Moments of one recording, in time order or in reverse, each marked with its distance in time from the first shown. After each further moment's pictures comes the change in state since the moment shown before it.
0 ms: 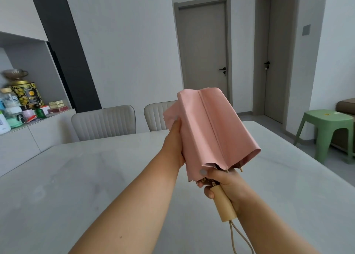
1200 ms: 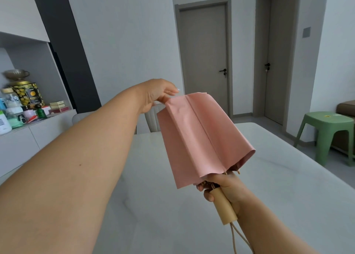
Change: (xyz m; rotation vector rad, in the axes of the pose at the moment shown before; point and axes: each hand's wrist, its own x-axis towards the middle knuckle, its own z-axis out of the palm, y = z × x) left_hand -0.021 0.150 0.006 0.921 -0.135 0.274; right_hand 0.003 0.006 -0.002 0.013 -0.045 0.044
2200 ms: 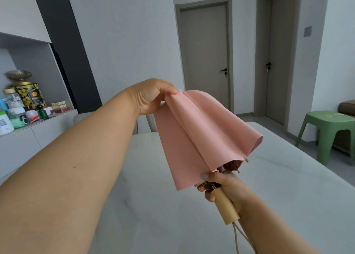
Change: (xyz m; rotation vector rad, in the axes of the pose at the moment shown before) left_hand -0.005 -0.009 -0.005 -0.280 -0.188 0.126; right_hand 0.004 0.003 -0.003 0.029 -0.051 0.052
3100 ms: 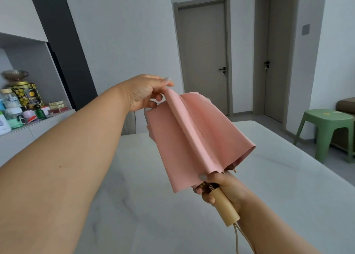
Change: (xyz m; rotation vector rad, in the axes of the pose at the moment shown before) left_hand -0.001 0.003 -0.015 0.100 0.086 -0.012; right_hand -0.005 -0.002 0.004 0.093 -0.102 0.072
